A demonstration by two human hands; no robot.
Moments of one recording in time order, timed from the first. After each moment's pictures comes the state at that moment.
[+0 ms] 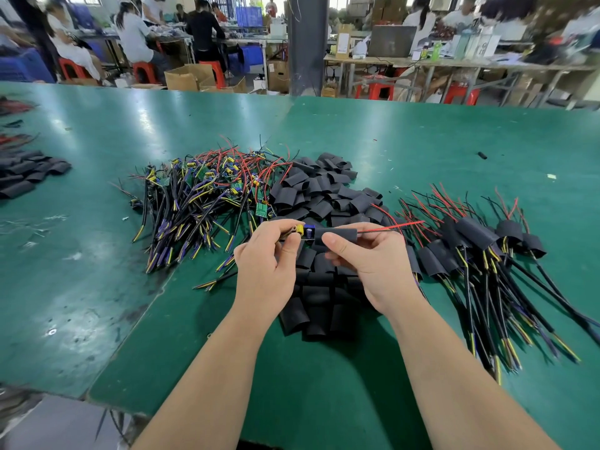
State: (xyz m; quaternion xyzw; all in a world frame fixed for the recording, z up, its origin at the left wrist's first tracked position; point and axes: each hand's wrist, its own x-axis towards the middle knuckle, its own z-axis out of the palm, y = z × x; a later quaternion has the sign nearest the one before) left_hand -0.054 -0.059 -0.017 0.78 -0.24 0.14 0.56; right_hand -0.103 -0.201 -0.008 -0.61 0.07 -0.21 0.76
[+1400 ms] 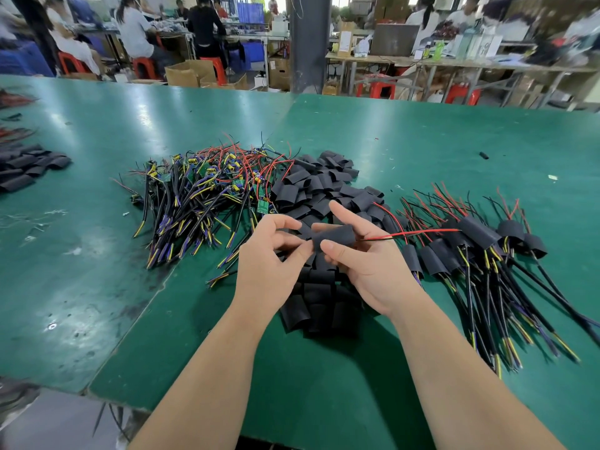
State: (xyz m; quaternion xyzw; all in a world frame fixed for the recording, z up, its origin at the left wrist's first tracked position) left_hand -0.047 -0.057 -0.024 0.75 -0.26 0.09 0.60; right_hand -0.102 -0.200 -0.011 -0.58 0.01 -0.13 0.80
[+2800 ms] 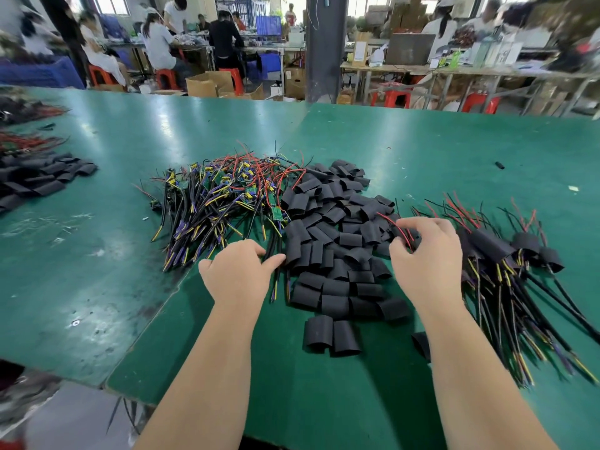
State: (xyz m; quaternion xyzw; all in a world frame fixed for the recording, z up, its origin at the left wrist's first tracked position) left_hand -0.008 -0.031 -0.036 0.98 -0.02 0.10 0.18; right_hand -0.113 -0.237 0.002 -0.86 0.25 -0.33 0.30
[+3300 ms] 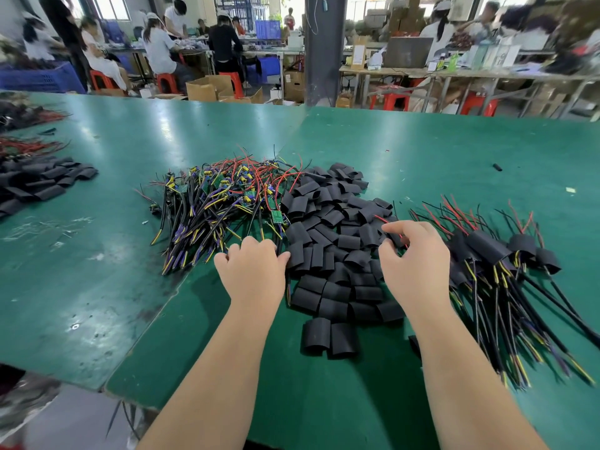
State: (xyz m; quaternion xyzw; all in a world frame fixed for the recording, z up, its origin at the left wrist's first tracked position) left_hand -0.015 -0.056 -0.035 0.98 -0.07 0.16 0.07; right_hand -0.109 -0.230 -0.001 -0.86 0.22 -0.34 0.31
